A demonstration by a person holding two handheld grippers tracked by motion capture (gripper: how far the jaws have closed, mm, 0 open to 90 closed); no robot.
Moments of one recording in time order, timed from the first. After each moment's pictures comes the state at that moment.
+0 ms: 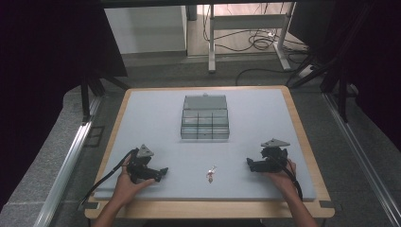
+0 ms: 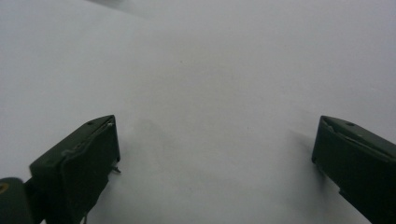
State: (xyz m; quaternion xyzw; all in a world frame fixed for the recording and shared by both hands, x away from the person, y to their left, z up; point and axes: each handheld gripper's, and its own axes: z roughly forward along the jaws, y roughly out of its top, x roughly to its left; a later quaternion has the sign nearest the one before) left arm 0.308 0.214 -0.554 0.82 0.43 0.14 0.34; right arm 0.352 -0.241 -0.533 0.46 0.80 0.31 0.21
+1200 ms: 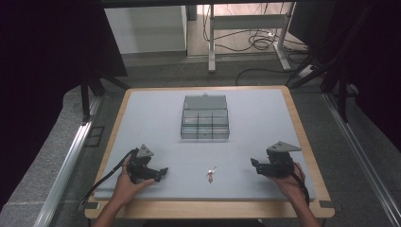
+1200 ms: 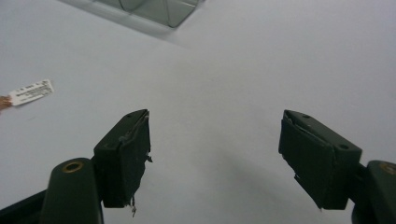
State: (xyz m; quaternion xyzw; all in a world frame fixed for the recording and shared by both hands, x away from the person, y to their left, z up) left arm 0.308 0.214 -0.554 0.82 0.43 0.14 0.34; right arm 0.322 -0.249 -0.502 0.43 0.80 0.36 0.21
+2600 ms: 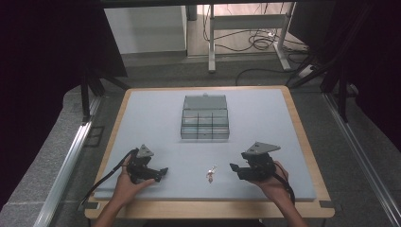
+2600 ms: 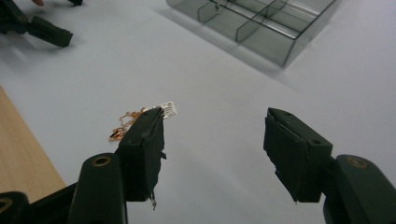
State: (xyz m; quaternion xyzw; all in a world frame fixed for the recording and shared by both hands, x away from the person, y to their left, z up) left arm 0.307 0.214 -0.554 0.82 0.43 0.14 0.34; right arm 0.298 -0.184 -0.470 0.34 0.85 0.38 0.15
